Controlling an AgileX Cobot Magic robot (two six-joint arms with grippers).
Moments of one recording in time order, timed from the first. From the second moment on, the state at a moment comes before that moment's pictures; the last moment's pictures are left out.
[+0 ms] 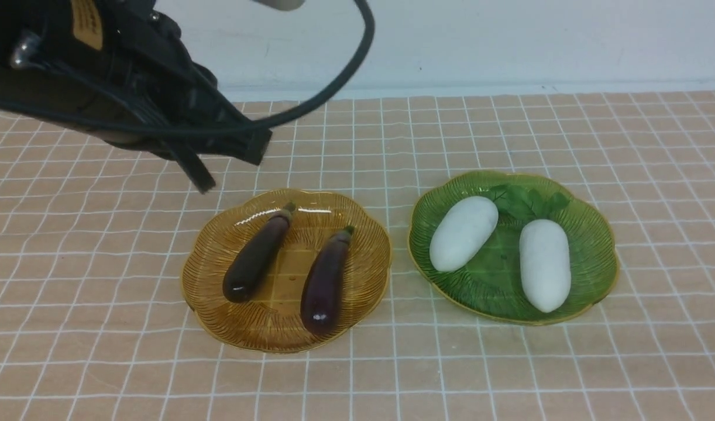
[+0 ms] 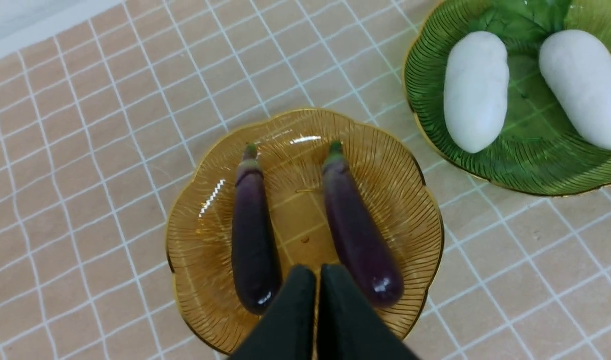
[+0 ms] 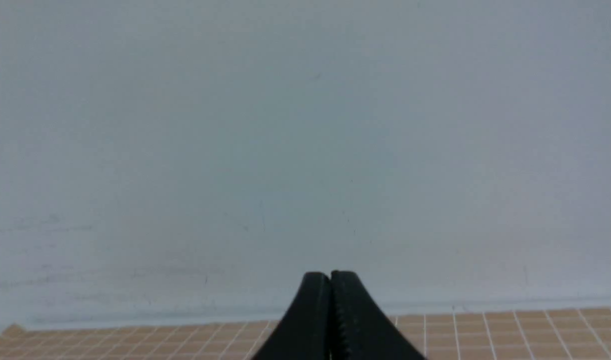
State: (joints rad) right arm 0.15 -0.01 -0.31 0.14 0.30 0.07; left arm -0.61 1.29 -1.42 0.19 1.01 -0.16
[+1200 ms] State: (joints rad) right arm 0.15 -0.01 -0.30 0.10 0.26 0.07; left arm -0.61 0.56 -0.80 0.48 0.69 -0.57
